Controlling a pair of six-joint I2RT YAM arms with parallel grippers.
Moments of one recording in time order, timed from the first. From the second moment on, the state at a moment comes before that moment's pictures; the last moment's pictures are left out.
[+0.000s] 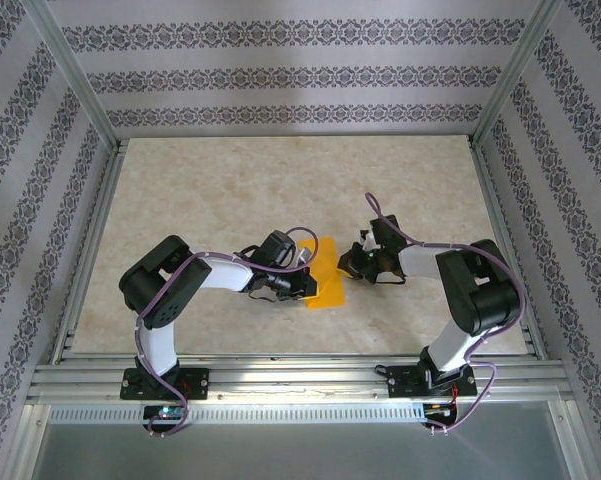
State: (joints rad) left arm -0.70 1.88 0.84 0.14 0.63 -0.85; right arm 0.29 1.66 0.66 -0.03 -0.59 0.85
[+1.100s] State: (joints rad) left arm -0.71 1.81 0.96 0.05 0.61 -0.84; right arm 0.36 1.67 0.64 0.00 -0.62 0.83
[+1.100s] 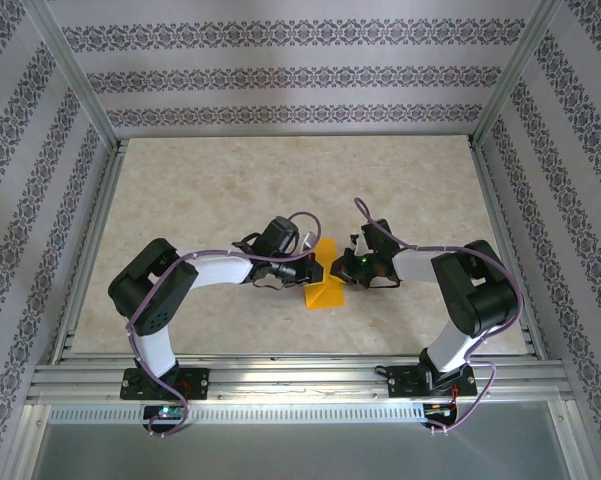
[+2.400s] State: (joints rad) left arm -0.76 1.88 0.91 0.04 0.53 -0.82; right arm 0.36 1.67 0.64 0.00 -0.62 0.84
